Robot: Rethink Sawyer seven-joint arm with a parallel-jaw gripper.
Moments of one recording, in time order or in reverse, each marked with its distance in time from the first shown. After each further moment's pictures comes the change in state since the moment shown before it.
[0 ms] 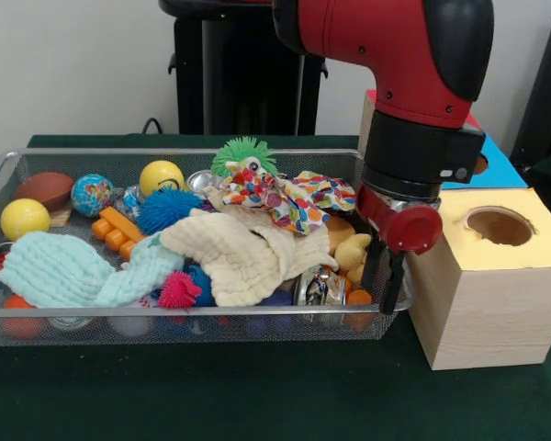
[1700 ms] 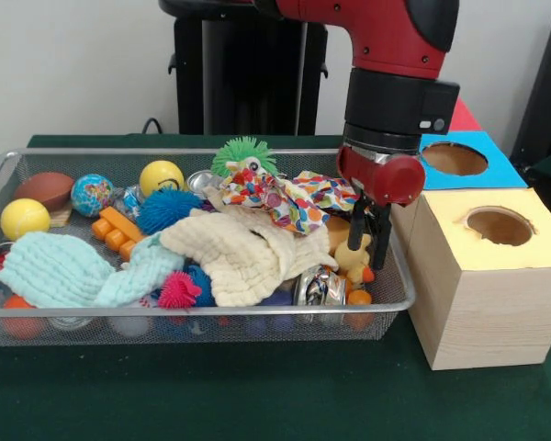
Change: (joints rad) arm -0.126 -0.167 0.151 0.199 -0.221 -0.129 0.000
